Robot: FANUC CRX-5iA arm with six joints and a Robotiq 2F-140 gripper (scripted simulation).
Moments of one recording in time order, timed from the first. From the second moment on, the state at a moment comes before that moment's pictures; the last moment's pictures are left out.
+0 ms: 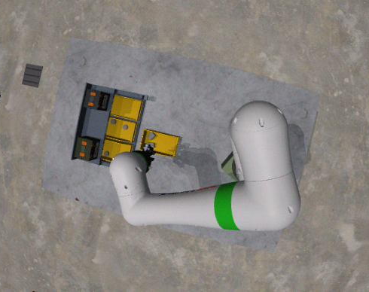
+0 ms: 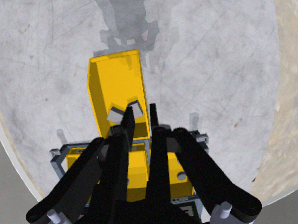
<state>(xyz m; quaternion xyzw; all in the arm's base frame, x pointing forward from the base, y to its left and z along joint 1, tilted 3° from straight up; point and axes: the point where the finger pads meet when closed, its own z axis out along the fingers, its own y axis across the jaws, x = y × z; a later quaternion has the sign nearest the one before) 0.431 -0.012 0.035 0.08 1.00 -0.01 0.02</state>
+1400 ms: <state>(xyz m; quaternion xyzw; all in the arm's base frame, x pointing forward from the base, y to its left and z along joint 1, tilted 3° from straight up) 0.449 -0.033 0.036 -0.03 1.00 -0.02 0.02</state>
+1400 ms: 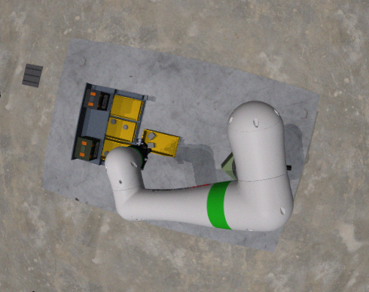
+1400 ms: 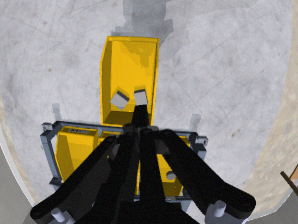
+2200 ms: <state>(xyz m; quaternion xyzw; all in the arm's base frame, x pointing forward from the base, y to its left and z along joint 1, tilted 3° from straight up) 0.522 -0.170 0.023 -0.49 0.87 -0.06 0.01</state>
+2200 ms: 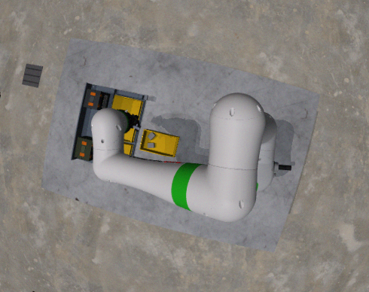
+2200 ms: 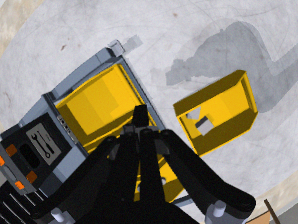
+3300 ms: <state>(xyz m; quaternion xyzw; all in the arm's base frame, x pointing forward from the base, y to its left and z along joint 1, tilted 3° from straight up) 0.536 -0.211 0.016 -0.65 0.76 -0.02 0.01</state>
